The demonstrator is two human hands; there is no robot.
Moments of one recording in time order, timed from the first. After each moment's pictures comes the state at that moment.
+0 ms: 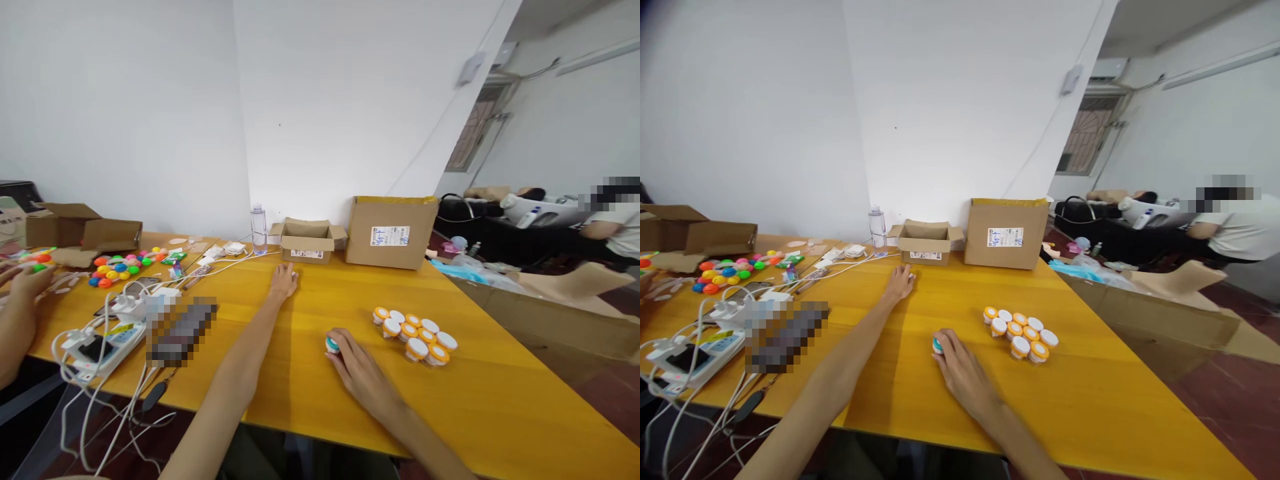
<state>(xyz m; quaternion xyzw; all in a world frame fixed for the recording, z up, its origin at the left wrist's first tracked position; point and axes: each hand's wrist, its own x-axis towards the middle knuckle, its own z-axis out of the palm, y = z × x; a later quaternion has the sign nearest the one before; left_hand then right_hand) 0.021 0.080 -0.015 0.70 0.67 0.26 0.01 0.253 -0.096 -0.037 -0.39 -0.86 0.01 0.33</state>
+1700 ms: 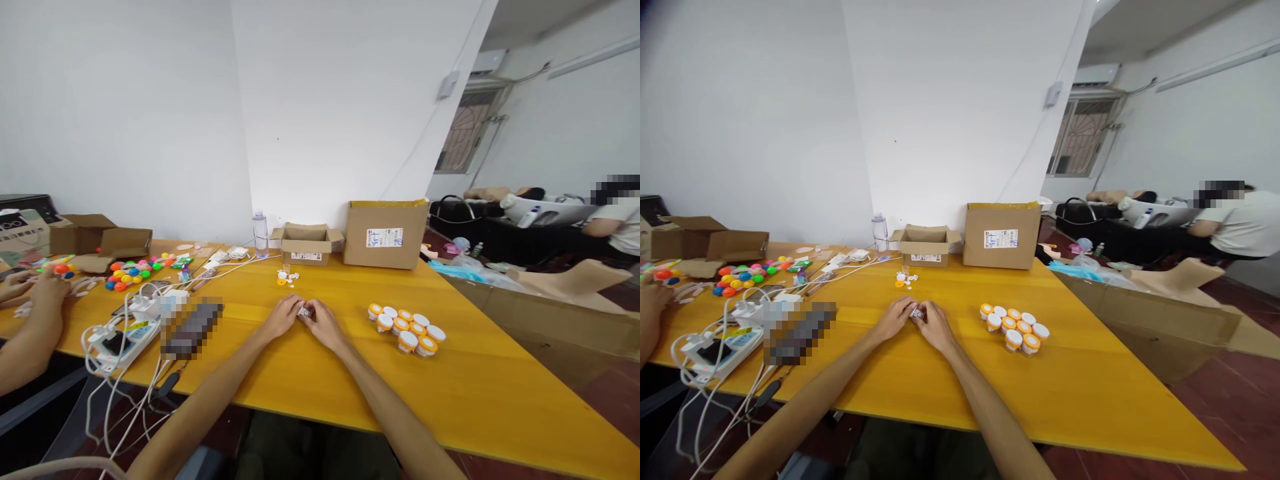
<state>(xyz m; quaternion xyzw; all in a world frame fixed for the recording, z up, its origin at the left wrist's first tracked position) 0.024 -0.031 -0.004 0.76 0.46 0.40 0.22 0.183 -0.017 -0.033 -0.41 -0.77 0.25 0.42</state>
